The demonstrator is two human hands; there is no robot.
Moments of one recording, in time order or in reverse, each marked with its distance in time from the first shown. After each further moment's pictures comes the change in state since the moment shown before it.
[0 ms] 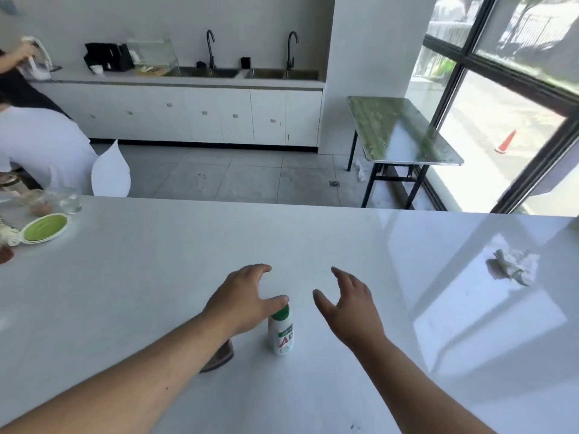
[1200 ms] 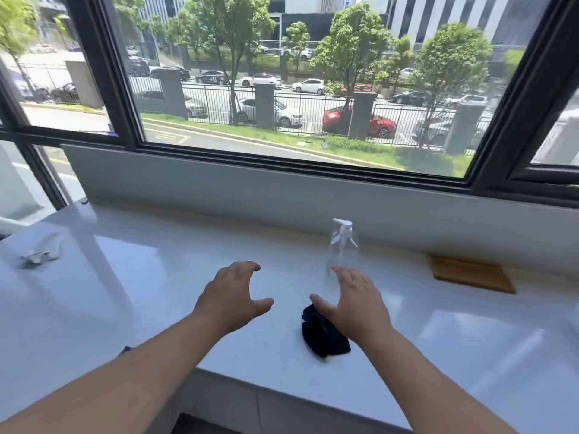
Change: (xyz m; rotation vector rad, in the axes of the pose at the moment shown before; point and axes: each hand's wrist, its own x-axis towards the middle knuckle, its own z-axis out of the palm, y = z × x) left_hand -0.609 0.455 0.364 0.259 -0.466 1.320; right_hand -0.853 0.335 -0.276 -0.252 0.827 0.986
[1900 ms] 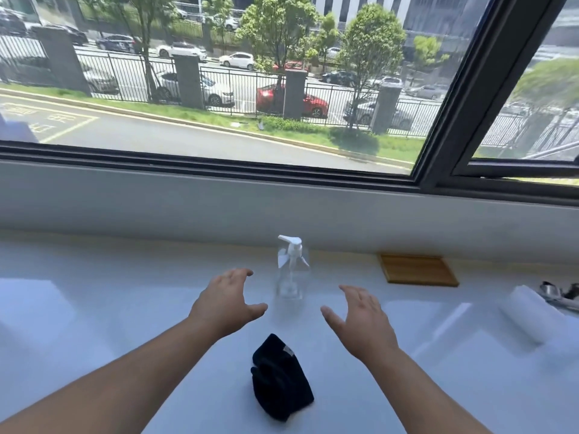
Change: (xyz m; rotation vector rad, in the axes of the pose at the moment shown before) left_hand 0.211 0.064 0.089 -0.040 -0.194 0.125; right_hand 0.105 0.138 0.007 -0.050 -0.018 0.347
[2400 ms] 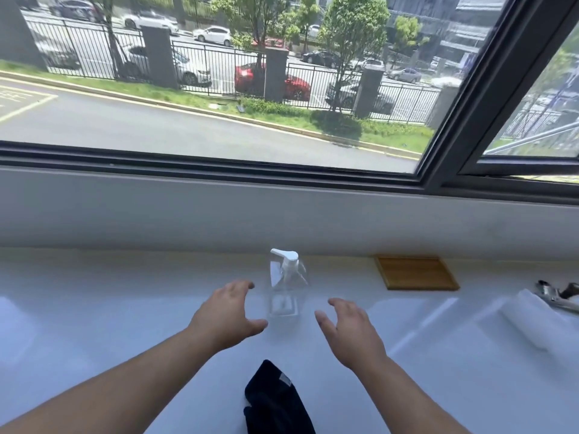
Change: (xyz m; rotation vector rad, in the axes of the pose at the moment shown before) left_hand 0.097 -0.013 0.021 0.009 -0.178 0.064; right_hand 0.081 -0.009 0.040 0.044 -0.125 0.128
